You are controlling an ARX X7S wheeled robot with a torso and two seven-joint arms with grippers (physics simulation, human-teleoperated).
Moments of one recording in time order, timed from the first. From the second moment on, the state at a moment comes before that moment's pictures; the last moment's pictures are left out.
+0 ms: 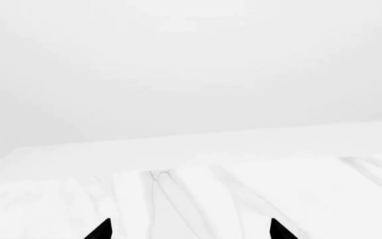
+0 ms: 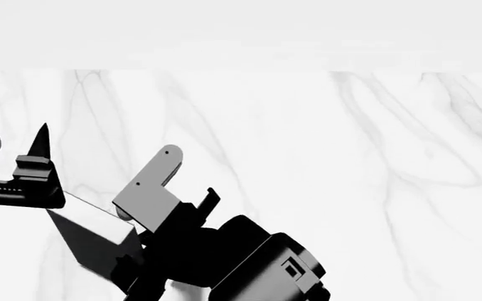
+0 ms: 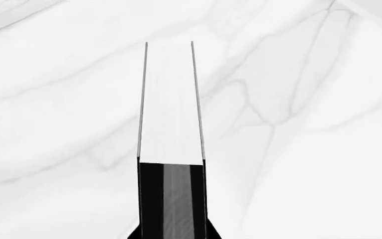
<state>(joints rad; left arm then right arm) -0.58 -0.27 0.01 0.58 -0.34 -1.06 -0.17 1.02 0.11 -0.90 0.39 0.44 0.74 -0.41</state>
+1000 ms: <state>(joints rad) -0.58 -0.28 -0.01 0.60 -0.38 -1.07 -0.18 1.21 0.21 -1.05 0.39 0.09 0.76 0.08</state>
